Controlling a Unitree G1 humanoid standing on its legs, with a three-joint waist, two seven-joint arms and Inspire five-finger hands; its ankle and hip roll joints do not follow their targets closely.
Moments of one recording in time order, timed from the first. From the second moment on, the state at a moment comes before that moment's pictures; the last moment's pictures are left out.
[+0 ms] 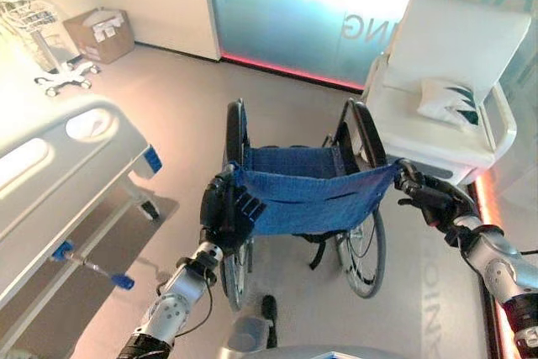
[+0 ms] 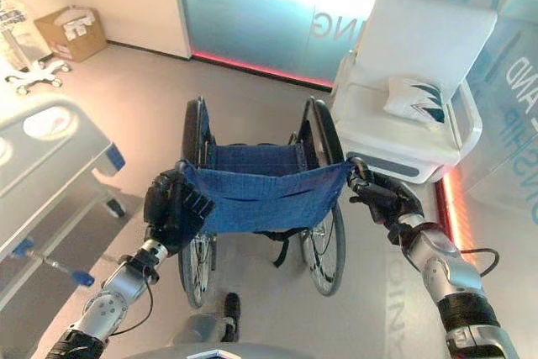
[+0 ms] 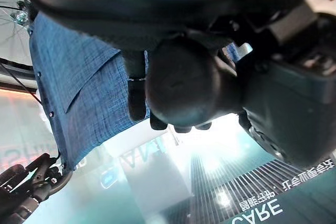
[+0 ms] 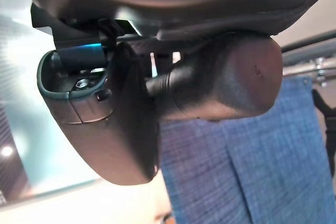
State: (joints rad) left arm 0.09 0.42 -0.21 0.14 -1.41 0.09 -0.16; right arm -0.13 -0.69 0.06 0.38 0.84 0.19 0.13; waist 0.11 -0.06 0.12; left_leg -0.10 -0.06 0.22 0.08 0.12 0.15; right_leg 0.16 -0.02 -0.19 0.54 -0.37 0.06
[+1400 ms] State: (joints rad) left arm 0.01 0.34 -0.15 0.24 -1.38 0.09 -0.18; right arm -0.38 -0.73 0.19 0.55 0.77 0.23 0.06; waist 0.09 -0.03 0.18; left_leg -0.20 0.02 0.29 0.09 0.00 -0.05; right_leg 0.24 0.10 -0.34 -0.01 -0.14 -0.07
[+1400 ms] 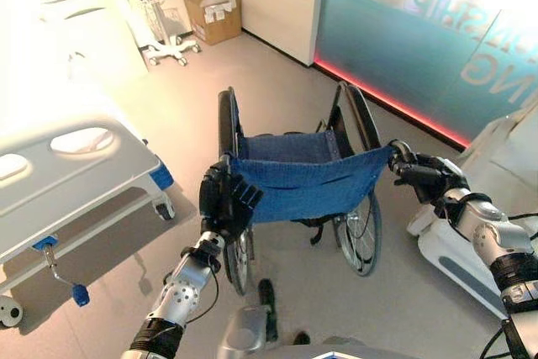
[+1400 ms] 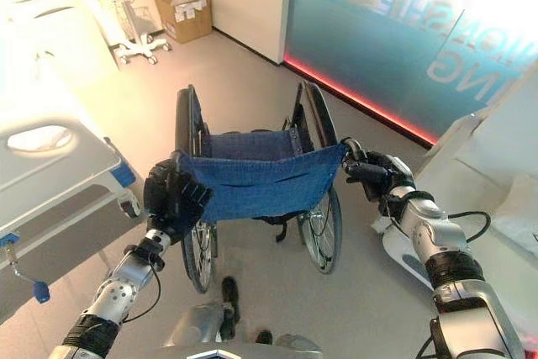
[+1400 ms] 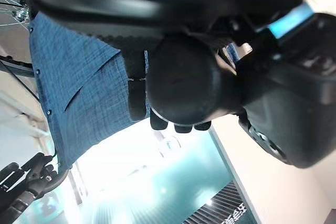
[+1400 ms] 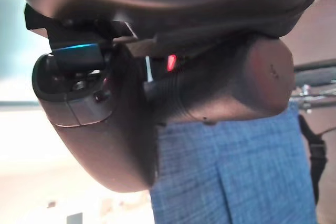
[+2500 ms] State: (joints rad) left arm -0.16 0.30 -0.16 0.39 -1.39 0.09 -0.24; right arm -0.52 -0.75 0.20 0.66 0.75 0.22 0.09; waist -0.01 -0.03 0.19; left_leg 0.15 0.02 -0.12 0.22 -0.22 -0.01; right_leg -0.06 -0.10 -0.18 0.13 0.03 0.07
